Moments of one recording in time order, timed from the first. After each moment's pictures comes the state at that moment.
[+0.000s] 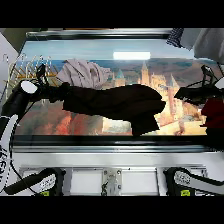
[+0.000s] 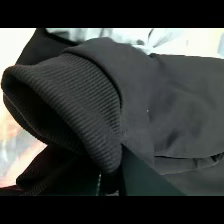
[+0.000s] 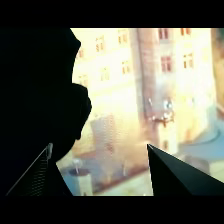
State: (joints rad) left arm 0.04 -1.29 1.06 1.03 -0.89 -1.63; right arm -0.32 -1.38 1.20 -1.22 1.08 1.43
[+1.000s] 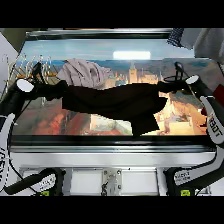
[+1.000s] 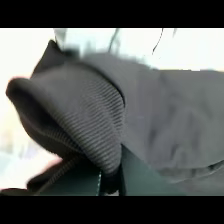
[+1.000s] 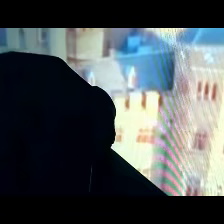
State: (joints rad) left arm 0.09 -1.28 1.12 1.03 -0.90 -1.63; right arm -0.18 -1.68 1.36 -0.87 0.80 1.11
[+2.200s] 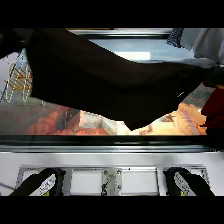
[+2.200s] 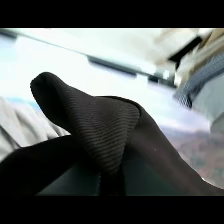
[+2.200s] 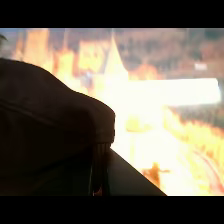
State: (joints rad) left arm 0.04 -1.15 1.55 1.03 -0.82 -1.63; right arm -0.22 -0.96 1.35 -1.30 1.22 1.48
